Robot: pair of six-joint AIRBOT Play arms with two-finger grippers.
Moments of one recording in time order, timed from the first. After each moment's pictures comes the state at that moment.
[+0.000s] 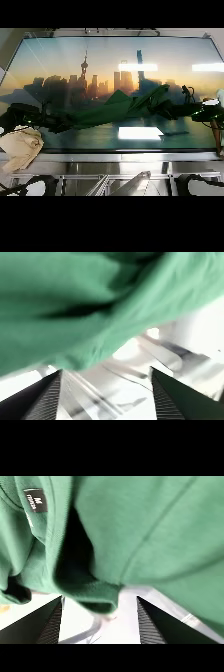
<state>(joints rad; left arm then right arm) 0.24 -1.36 0.69 -2.38 1.23 2.10 -0.25 -1.46 0.75 -0.49 1.00 0.96</state>
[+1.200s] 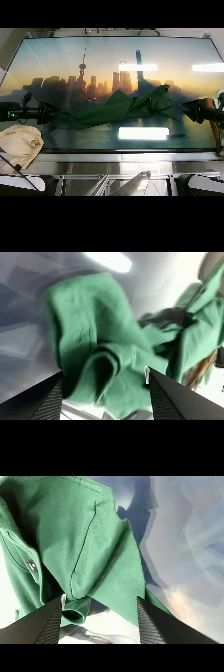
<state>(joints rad) 0.52 -1.71 0.99 -2.48 1.29 2.09 -0.69 -1.44 0.74 -0.41 1.14 0.90</state>
